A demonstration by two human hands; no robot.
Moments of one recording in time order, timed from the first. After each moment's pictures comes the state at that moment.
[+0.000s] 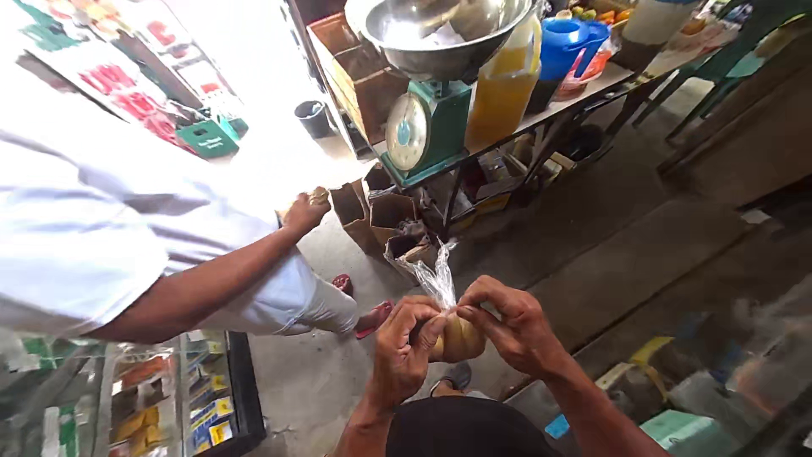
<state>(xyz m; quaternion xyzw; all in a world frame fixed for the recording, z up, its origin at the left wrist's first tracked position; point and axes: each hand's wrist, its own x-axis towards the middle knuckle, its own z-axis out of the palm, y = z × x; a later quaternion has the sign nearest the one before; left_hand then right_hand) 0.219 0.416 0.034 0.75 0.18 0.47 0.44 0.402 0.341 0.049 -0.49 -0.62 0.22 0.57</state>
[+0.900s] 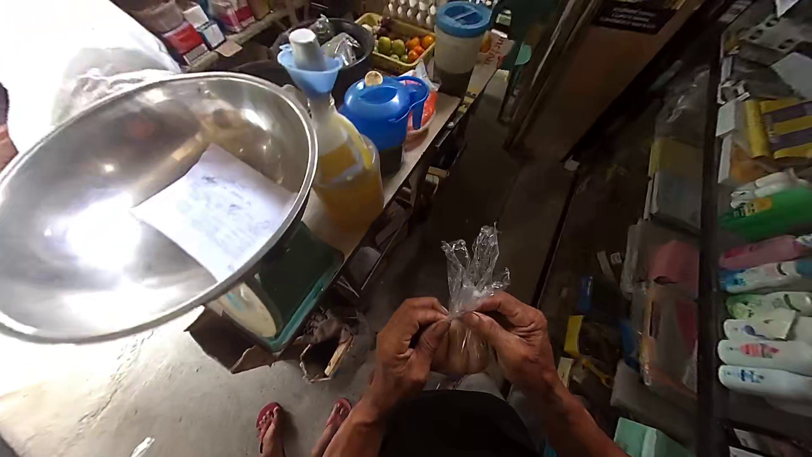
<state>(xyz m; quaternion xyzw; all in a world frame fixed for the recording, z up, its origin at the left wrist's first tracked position) 0.547 0.599 0.031 0.72 -0.06 0.32 0.62 0.634 0.446 0.057 -0.60 -0.31 0.10 0.73</state>
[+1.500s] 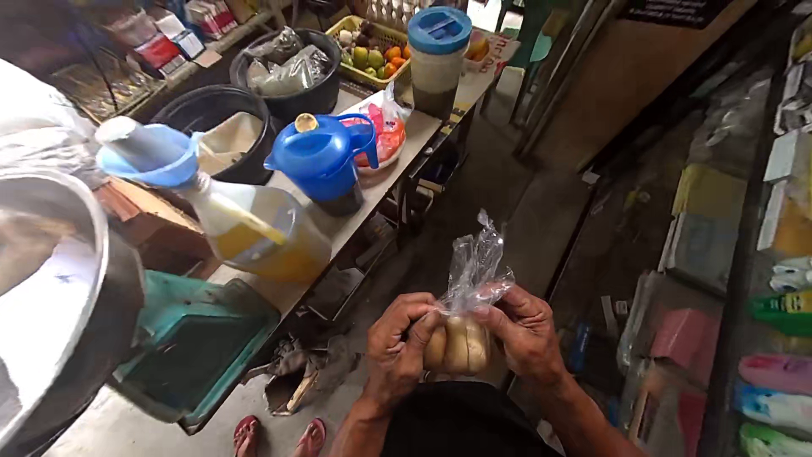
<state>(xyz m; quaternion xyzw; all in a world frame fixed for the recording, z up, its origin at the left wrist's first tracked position) 0.771 0.544 0.033 0.70 0.01 0.36 0.62 0.882 0.396 0.039 -0.52 -0.33 0.16 0.78</state>
